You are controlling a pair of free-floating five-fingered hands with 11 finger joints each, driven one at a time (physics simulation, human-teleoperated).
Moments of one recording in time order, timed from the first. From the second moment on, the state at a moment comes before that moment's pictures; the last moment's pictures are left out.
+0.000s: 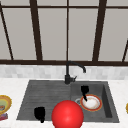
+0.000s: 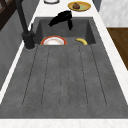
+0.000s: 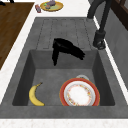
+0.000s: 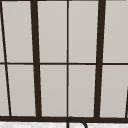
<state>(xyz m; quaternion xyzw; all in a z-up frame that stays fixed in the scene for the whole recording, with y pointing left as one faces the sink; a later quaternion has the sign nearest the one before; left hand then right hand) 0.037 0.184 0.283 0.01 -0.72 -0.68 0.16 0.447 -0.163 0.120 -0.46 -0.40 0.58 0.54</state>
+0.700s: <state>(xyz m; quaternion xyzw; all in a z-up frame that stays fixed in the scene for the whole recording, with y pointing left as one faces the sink) 0.037 0.184 0.283 0.01 -0.72 -0.68 0.16 0.386 -0.208 0.159 -0.42 -0.42 0.57 0.57</state>
